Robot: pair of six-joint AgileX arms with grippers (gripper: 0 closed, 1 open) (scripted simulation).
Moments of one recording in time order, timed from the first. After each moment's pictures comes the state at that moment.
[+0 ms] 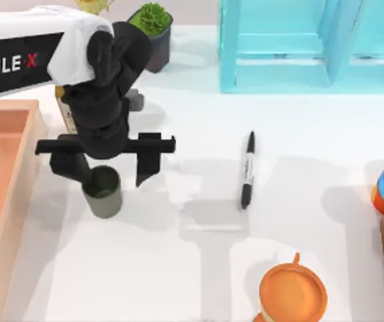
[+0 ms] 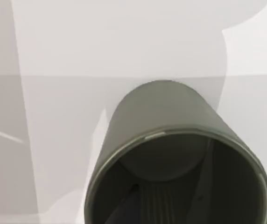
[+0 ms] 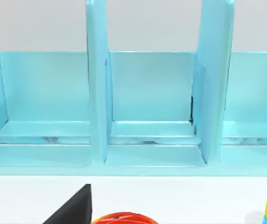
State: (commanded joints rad) left arm -0.46 2.00 1.45 -1.00 0.00 -0.43; right arm 0.00 0.00 0.00 0.00 0.00 0.00
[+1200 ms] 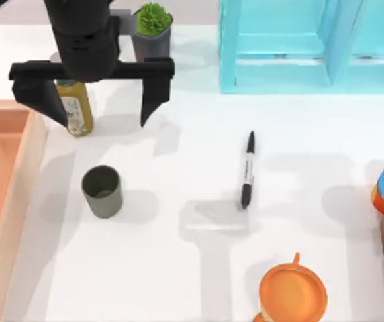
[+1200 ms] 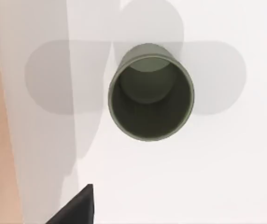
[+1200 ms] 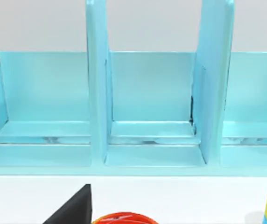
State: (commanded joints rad) left arm -0.46 2.00 1.93 -1.49 0.00 -0.44; right arm 0.00 0.00 0.00 0.00 0.00 0.00
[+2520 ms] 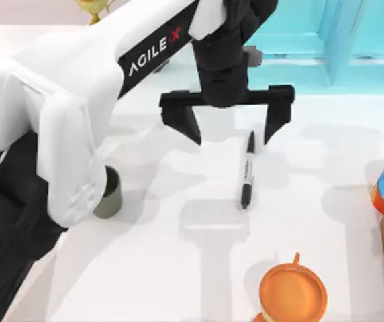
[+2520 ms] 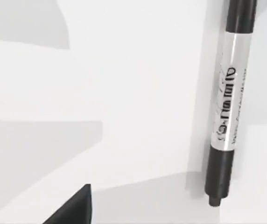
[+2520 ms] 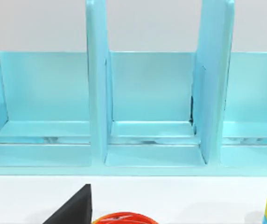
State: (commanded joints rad) left arm -0.66 2.58 2.53 -1.45 0.17 -0.50; right arm 0.00 0.00 0.00 0.00 0.00 0.00
